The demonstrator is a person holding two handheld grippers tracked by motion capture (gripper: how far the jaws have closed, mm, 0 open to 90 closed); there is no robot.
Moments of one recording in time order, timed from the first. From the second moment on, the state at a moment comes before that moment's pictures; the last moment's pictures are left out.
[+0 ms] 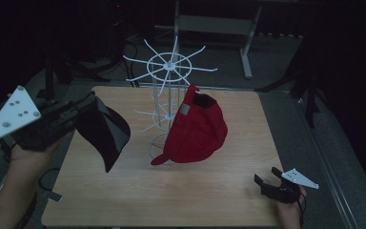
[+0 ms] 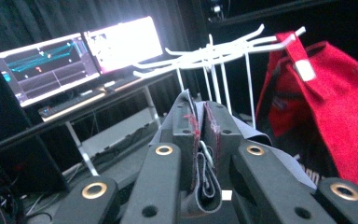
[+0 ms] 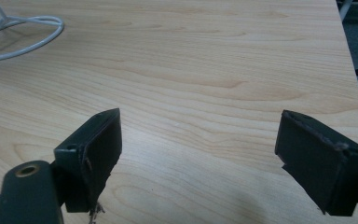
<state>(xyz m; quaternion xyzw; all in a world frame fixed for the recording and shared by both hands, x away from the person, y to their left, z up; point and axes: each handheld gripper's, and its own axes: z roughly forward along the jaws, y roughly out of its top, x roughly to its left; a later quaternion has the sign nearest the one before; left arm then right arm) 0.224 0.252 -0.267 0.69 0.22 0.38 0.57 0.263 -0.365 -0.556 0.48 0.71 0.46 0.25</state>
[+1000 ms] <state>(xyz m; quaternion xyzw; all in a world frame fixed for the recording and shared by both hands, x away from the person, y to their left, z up) 0.271 0.192 -0.231 0.70 0.18 0.33 0.61 0.264 -0.366 -0.556 0.48 0.71 0.45 0.25</state>
